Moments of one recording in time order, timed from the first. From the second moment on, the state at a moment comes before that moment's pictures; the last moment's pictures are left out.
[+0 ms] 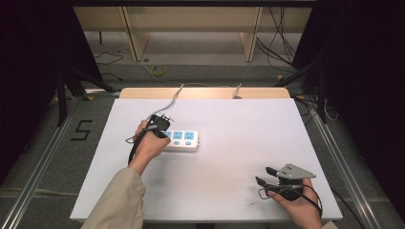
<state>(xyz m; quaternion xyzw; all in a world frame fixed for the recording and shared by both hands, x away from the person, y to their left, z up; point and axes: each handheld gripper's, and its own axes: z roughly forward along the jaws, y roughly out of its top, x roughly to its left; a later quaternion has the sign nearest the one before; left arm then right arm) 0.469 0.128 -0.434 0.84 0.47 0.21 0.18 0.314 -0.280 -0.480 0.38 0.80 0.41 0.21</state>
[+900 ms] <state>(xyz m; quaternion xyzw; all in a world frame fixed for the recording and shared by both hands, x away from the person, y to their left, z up) 0.386 0.166 -0.436 0.81 0.43 0.22 0.35 0.314 -0.281 -0.480 0.38 0.80 0.41 0.21</state>
